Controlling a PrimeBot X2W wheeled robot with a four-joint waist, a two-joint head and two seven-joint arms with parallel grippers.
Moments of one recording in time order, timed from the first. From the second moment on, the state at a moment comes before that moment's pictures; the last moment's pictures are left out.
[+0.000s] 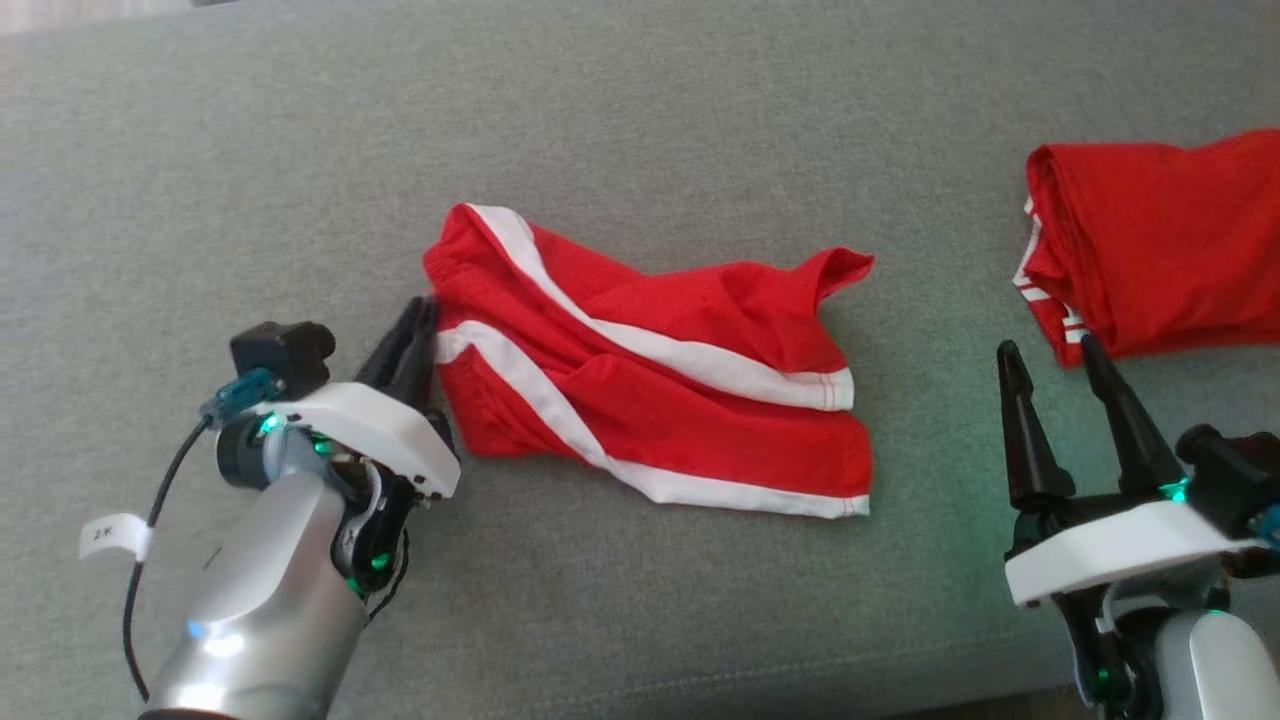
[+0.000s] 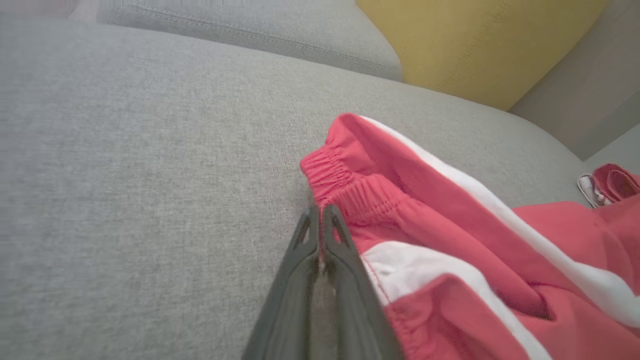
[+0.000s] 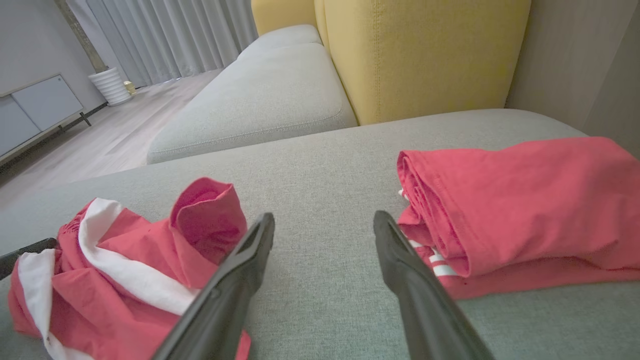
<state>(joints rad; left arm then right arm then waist) -0.51 0.18 -0.51 0.69 -0.66 -0.06 -0.23 0.02 -0.05 0.00 -0.11 0.23 0.13 0.08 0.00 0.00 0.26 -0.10</state>
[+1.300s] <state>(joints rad) 0.02 0.24 -0.34 0.06 -0.34 0.15 -0.23 0.09 -0.05 0.01 -0.12 0.15 0.13 0.10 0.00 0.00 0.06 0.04</state>
